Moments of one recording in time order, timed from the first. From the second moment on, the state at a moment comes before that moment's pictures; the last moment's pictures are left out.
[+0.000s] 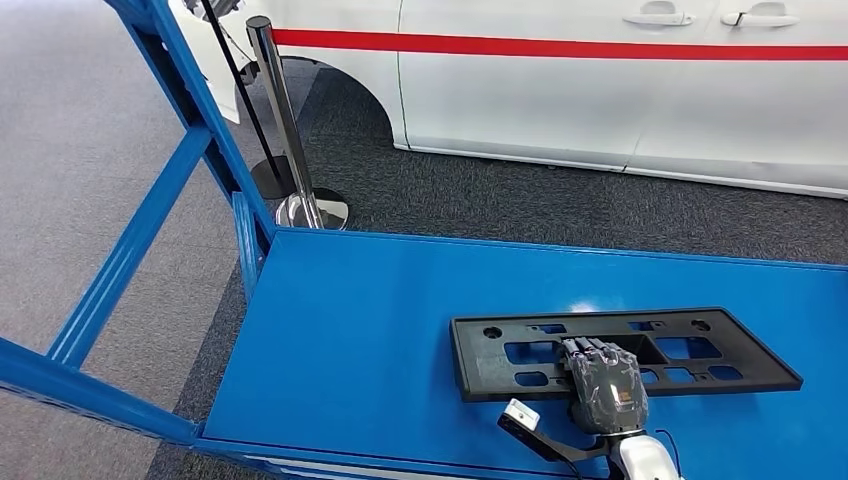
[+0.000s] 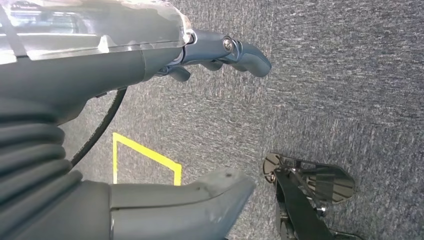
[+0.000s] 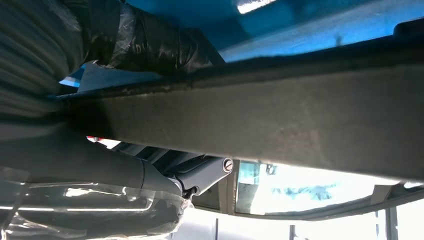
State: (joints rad) left arm -0.04 -0.15 1.16 -0.19 -1.12 -0.06 -0.16; right arm 0.09 -0.38 0.41 -1.39 1.36 -0.44 0.05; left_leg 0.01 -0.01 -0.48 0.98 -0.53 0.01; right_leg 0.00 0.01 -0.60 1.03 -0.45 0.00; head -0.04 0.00
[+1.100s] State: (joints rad) left arm -0.05 -0.15 1.17 -0.19 -1.15 -0.06 -0.13; right arm 0.20 -0.40 0.37 -1.68 1.54 -0.69 0.02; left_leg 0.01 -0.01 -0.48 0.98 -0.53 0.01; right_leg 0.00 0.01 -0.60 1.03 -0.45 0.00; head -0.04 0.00
